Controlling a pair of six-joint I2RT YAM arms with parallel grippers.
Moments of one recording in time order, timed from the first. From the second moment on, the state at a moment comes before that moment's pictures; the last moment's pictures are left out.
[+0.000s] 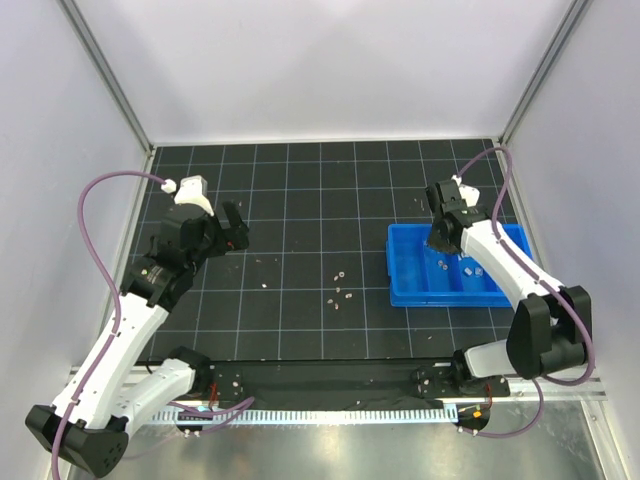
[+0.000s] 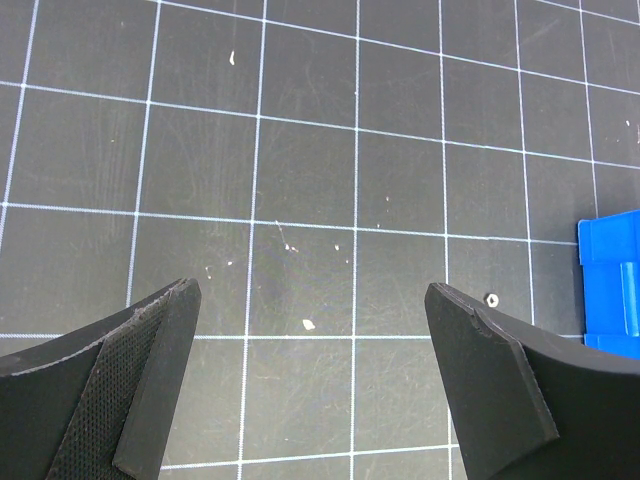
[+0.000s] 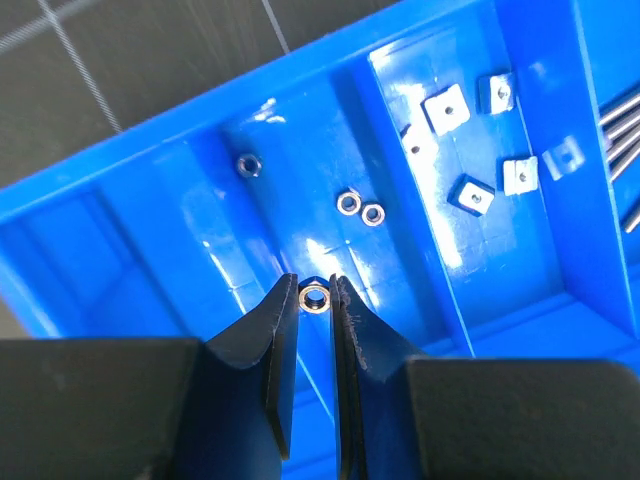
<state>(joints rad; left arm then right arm) -0.39 0.88 0.98 -0.62 -0.23 -0.42 0.23 1.37 1.04 -0.75 0.37 0.57</state>
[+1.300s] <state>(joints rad) -0.39 0.88 0.98 -0.62 -0.22 -0.42 0.84 1.87 1.29 -0.63 0.33 0.72</state>
